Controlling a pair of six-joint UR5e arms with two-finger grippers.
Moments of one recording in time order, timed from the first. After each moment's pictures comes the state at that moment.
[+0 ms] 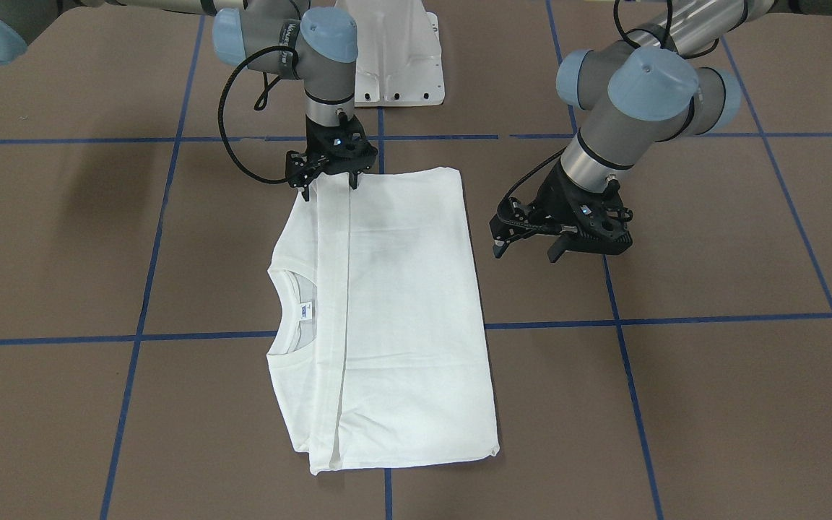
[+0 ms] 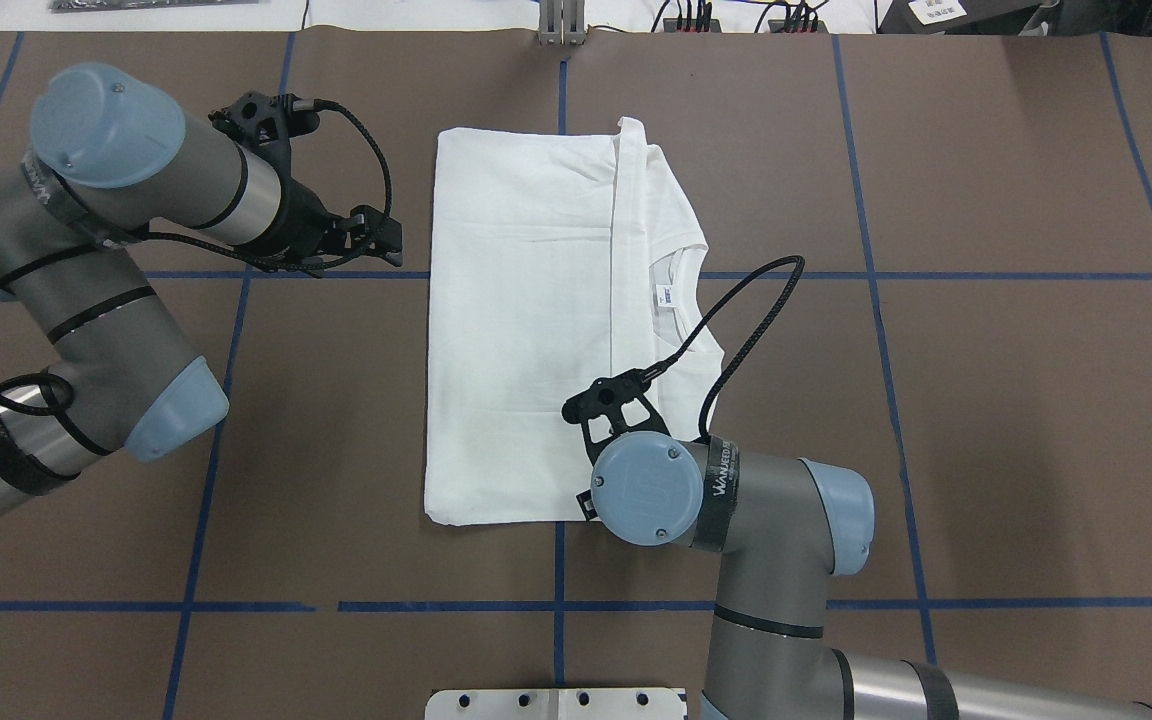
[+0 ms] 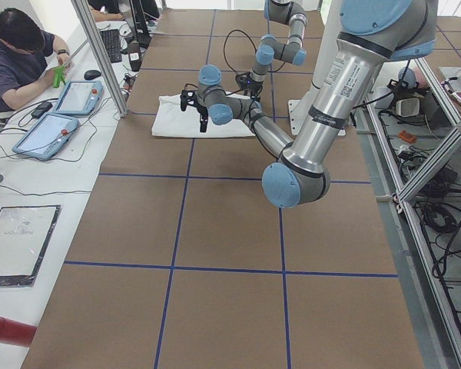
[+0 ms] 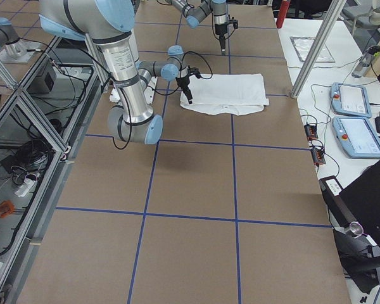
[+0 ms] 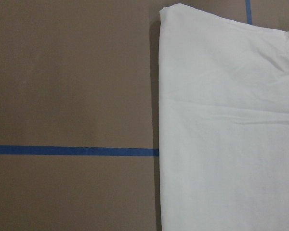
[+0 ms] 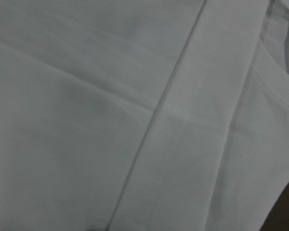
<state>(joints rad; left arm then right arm) -0.78 -2.06 -1.70 -1.97 -2.04 -1.18 0.27 -0.99 1.74 -1.64 1.52 0.96</state>
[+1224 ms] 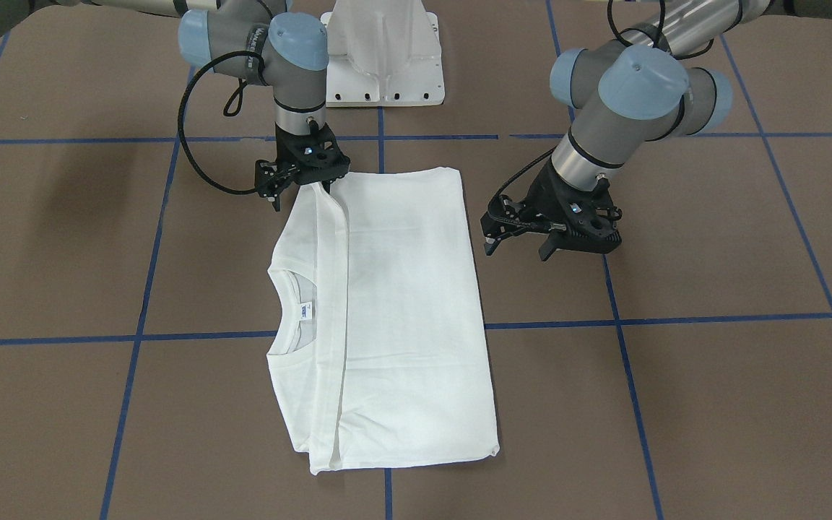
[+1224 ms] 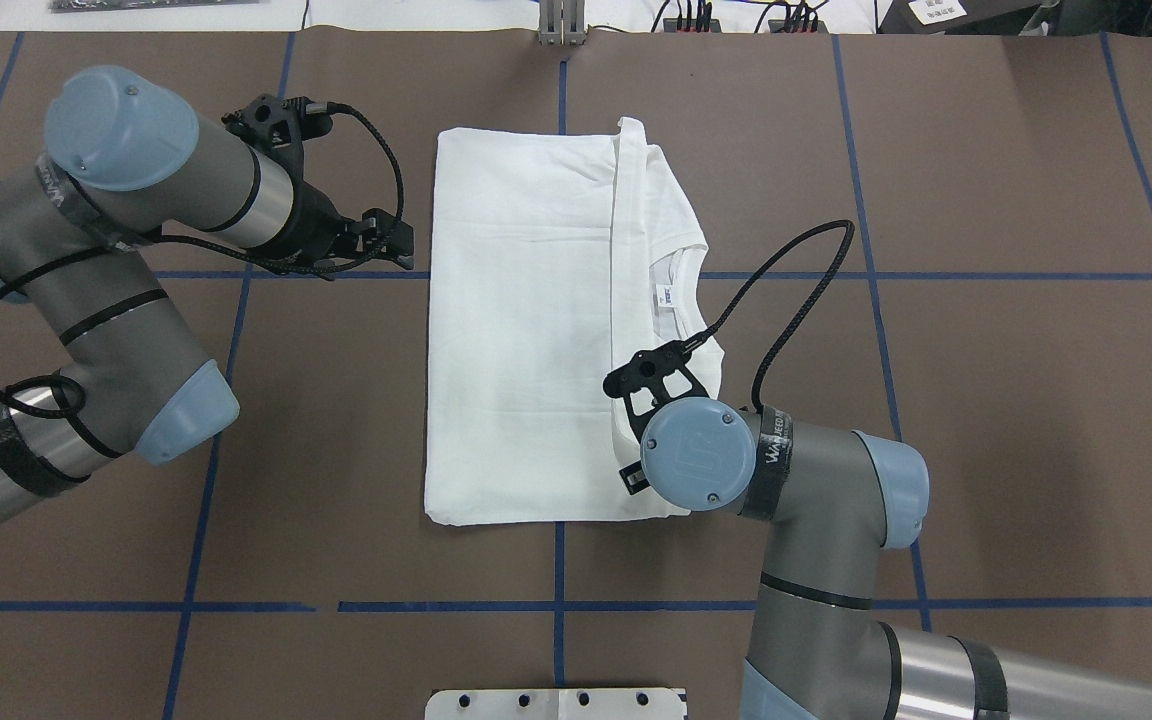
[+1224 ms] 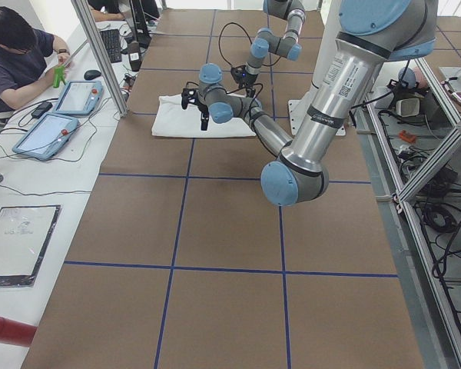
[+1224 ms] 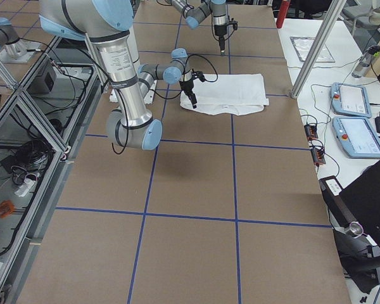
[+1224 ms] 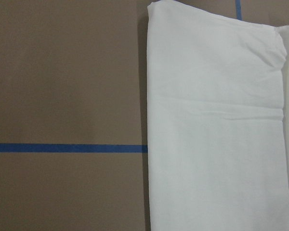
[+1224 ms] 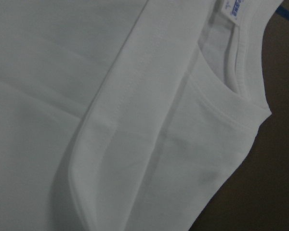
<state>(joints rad) -0.77 -2.07 -1.69 -1.97 -2.04 -1.19 0.33 -1.06 1.80 -1.65 1.53 0.88</state>
